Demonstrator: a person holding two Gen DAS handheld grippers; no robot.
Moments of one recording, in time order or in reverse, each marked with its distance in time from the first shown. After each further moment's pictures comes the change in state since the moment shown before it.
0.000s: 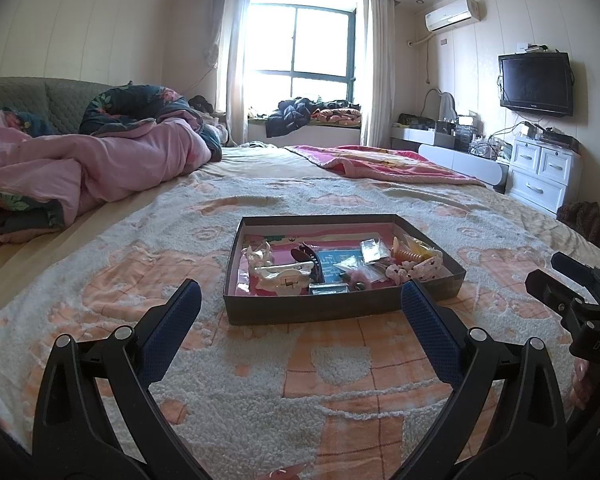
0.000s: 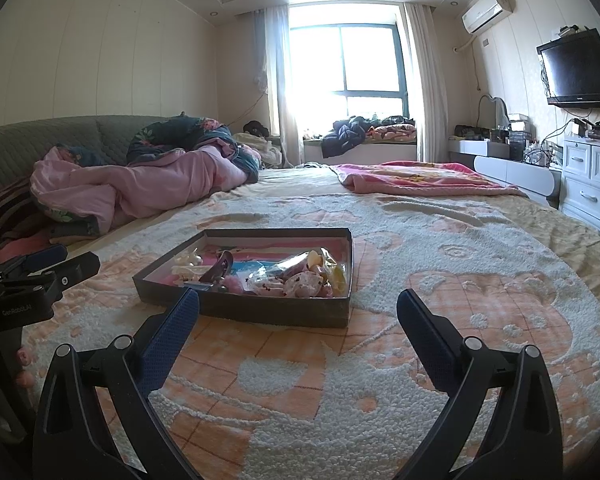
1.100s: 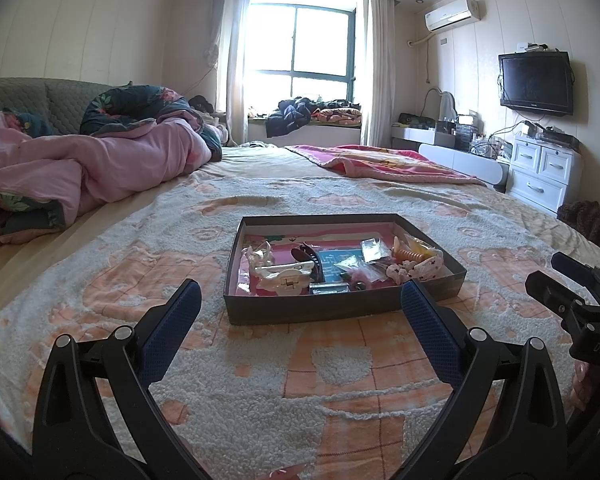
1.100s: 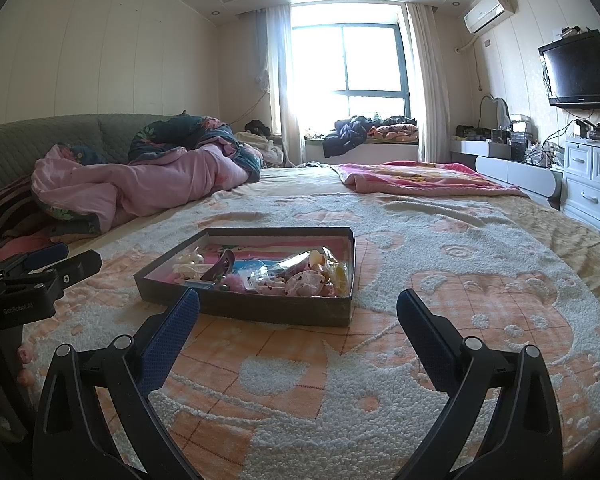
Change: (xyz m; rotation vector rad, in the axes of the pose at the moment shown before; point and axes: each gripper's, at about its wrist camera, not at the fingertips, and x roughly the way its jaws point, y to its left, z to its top) left arm 0.000 0.000 0.001 0.002 -0.001 0.002; right arm 0.002 0.004 -0.001 -0.002 0.001 0.004
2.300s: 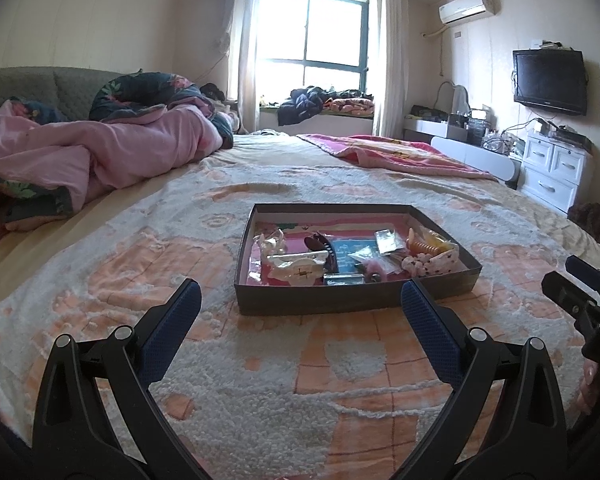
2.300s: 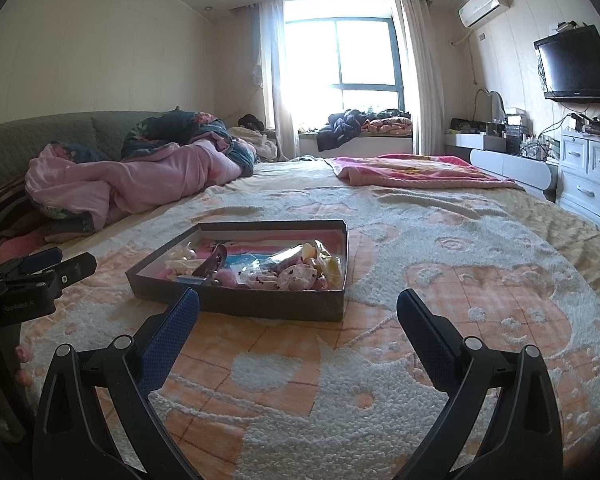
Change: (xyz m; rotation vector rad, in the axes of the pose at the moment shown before) left arm 0.009 0.005 -0.002 -0.024 0.040 0.043; right arm 0.002 -0.006 -0.002 0.016 0.021 -0.018
